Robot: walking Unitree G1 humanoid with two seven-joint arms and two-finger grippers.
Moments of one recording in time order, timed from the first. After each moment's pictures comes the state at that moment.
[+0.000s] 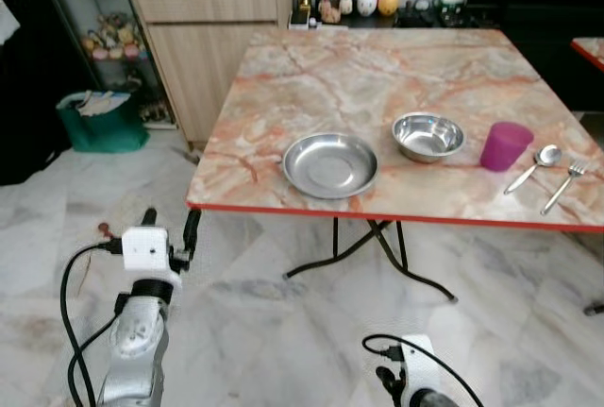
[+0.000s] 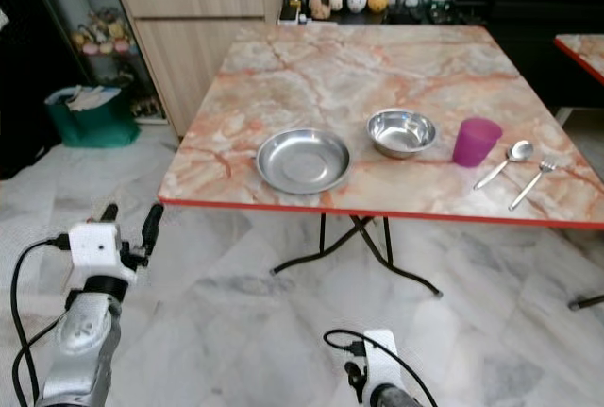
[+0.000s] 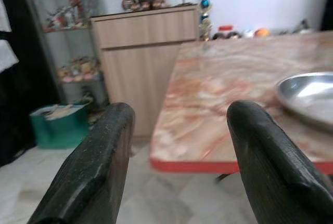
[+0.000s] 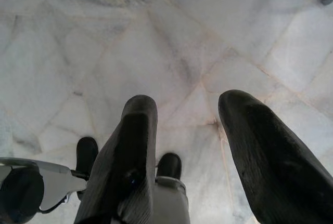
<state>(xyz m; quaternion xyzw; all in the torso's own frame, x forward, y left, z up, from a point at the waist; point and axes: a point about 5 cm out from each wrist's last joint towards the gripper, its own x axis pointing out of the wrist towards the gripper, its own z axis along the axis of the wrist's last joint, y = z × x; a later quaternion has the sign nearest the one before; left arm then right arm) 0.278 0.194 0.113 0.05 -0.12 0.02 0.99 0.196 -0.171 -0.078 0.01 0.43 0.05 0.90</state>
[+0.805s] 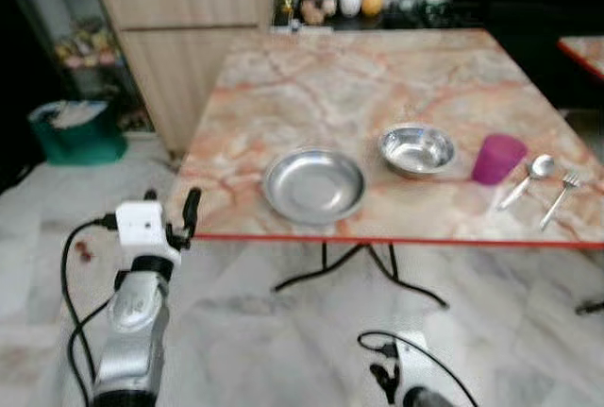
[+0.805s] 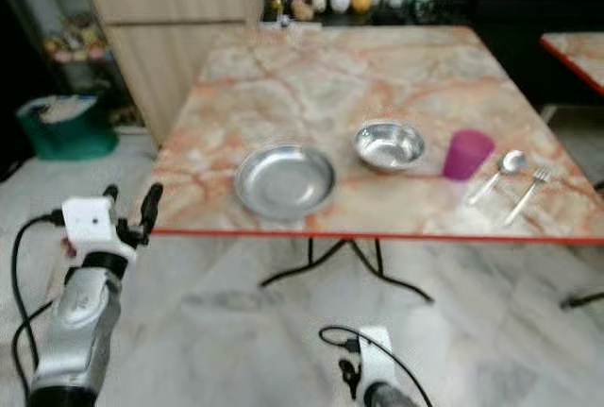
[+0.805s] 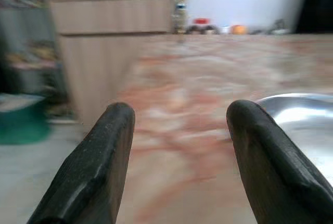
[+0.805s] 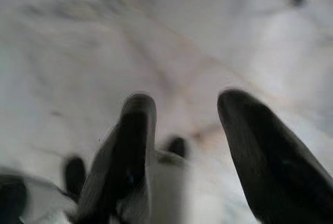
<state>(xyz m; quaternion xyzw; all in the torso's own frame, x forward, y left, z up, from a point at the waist) 0.292 0.174 0.122 0.00 -0.08 -0.02 1.00 0.186 -0.181 -0.082 0.01 0.45 0.03 0.89</state>
